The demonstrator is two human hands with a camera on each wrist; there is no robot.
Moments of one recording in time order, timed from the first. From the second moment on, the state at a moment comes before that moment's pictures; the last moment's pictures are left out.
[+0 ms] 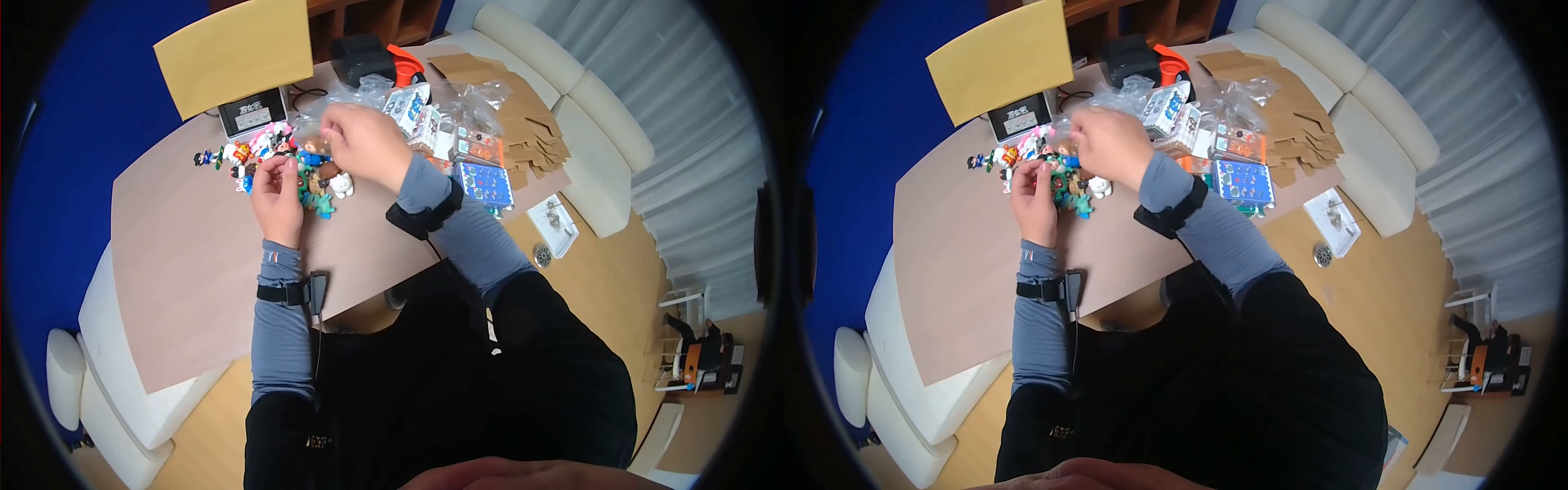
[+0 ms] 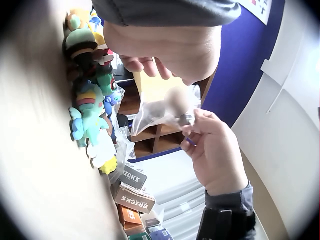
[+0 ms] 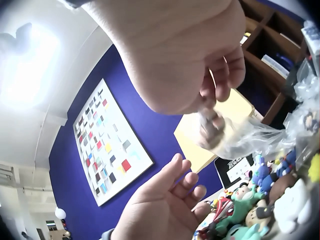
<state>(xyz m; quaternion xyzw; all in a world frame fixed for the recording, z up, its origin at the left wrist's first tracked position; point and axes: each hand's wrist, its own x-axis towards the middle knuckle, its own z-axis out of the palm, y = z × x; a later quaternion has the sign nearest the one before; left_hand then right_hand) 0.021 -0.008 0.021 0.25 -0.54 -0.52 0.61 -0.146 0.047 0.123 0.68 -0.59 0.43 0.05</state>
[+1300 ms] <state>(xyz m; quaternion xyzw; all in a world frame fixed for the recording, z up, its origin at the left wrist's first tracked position) 0.028 -0.010 0.024 0.24 -0.47 -0.62 0.58 -0.162 0.044 0.065 0.40 -0.46 0.65 -0.46</state>
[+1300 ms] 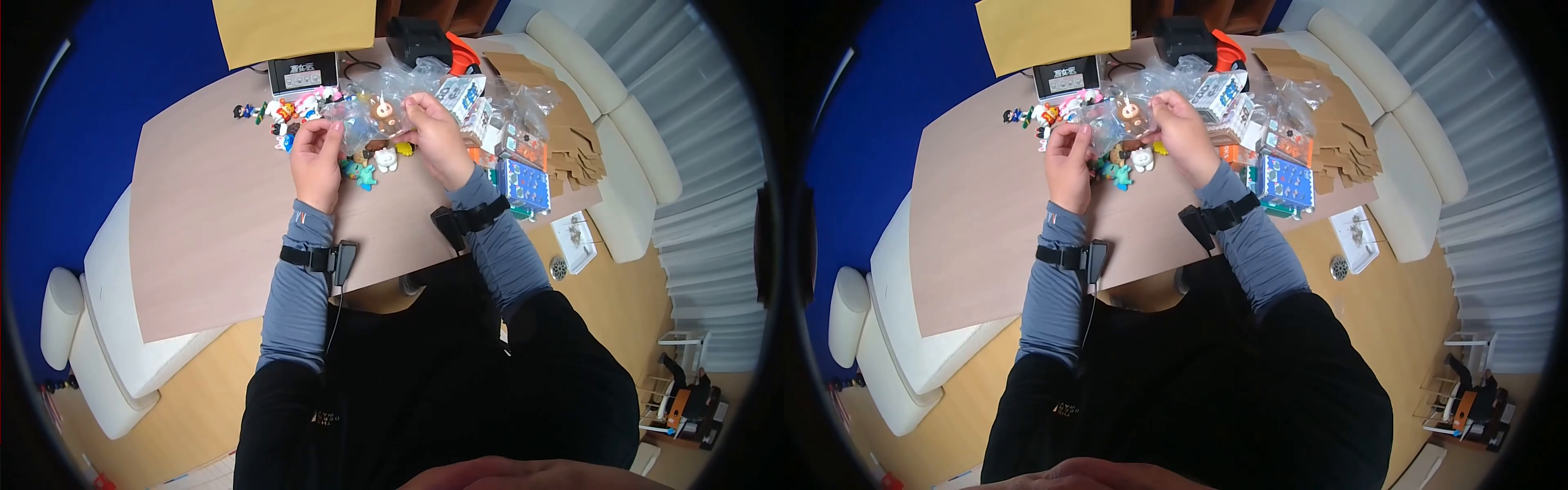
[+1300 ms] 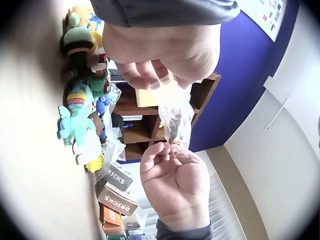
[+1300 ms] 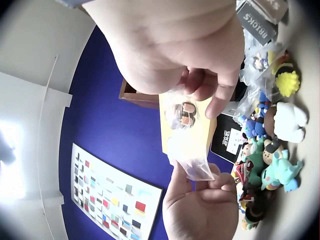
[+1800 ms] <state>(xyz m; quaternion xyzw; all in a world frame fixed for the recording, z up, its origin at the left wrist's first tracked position) 0.026 -0.004 0.029 0.18 -0.45 -0.70 0.53 -0.140 0.061 0.119 0.60 -0.57 0.56 0.10</state>
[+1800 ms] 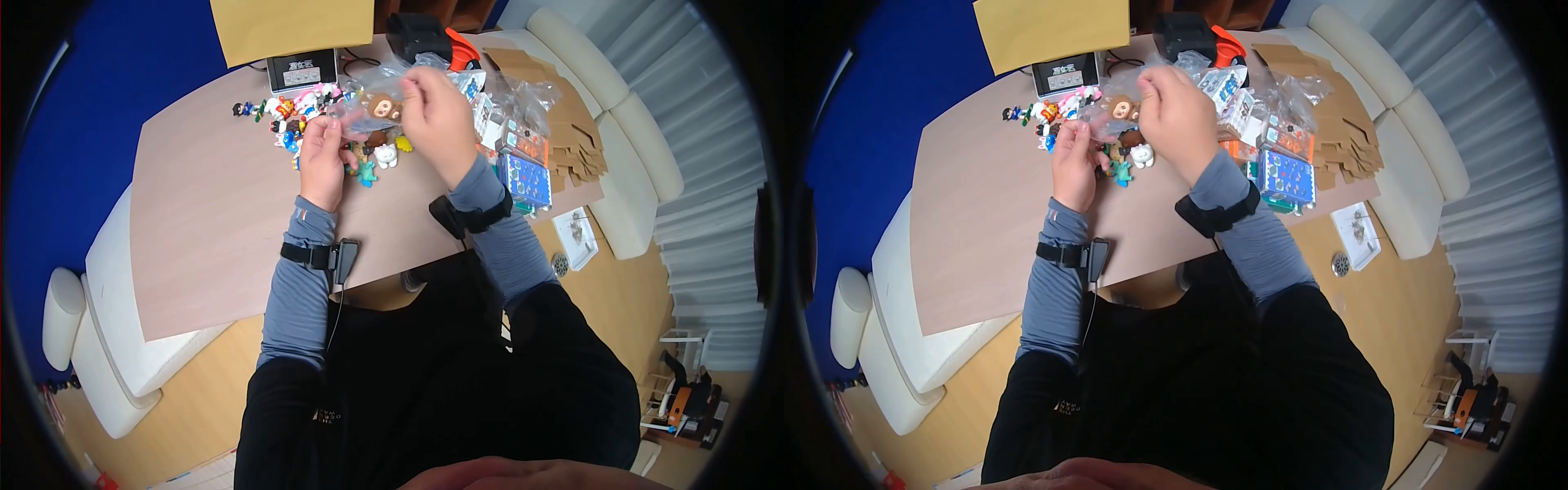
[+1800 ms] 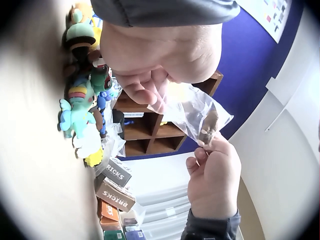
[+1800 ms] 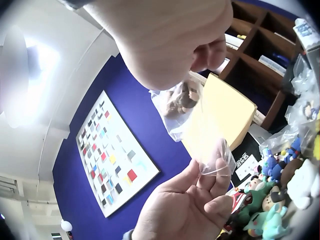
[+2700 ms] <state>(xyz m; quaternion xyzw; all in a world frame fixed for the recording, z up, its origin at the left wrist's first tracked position) 0.027 -0.010 0.020 0.23 -0.50 -0.69 0.47 -0.152 0.043 0.106 0.53 -0.52 0.60 -0.31</state>
